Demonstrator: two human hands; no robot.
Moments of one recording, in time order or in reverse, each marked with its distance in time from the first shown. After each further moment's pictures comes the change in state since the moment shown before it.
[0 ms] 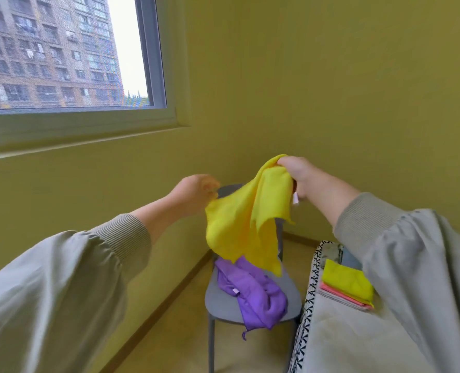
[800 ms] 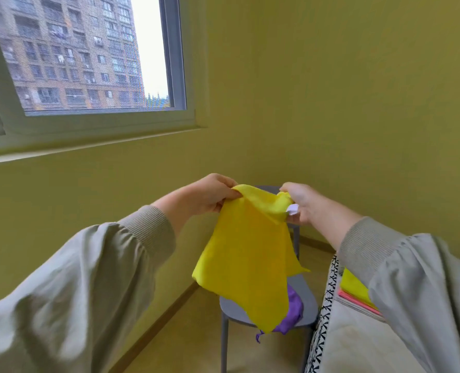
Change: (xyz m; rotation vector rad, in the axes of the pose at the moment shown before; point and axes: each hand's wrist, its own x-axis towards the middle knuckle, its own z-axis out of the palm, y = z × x) left_hand -0.002 0.012 -0.013 -0.671 -0.322 -0.271; right_hand 0.001 0.038 0.027 0.065 -0.120 0.177
